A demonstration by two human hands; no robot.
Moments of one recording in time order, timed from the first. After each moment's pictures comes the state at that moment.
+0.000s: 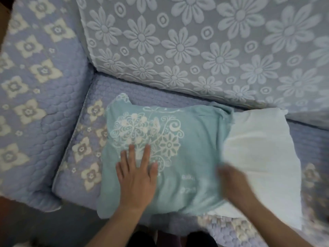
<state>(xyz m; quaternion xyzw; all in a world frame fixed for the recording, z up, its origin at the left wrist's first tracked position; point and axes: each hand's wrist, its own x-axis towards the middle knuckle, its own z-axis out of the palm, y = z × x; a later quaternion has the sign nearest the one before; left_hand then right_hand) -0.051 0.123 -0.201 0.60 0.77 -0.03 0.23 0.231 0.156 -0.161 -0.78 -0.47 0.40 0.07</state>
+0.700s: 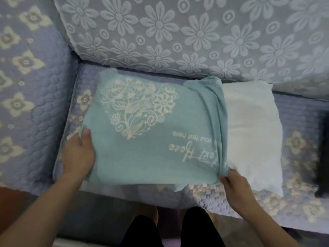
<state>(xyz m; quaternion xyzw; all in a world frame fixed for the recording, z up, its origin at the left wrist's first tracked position) -0.145 0.159 -0.148 0.40 0.88 0.08 0.23 0.264 0.042 -0.176 -0.75 -0.50 0.42 0.05</state>
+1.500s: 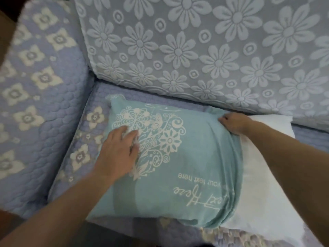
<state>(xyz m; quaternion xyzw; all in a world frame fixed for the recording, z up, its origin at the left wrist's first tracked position) -0.118 0.217 -0.193 0.71 0.68 0.02 0.17 0.275 0.356 -0.241 -0.68 -0.63 0.30 -0.23</state>
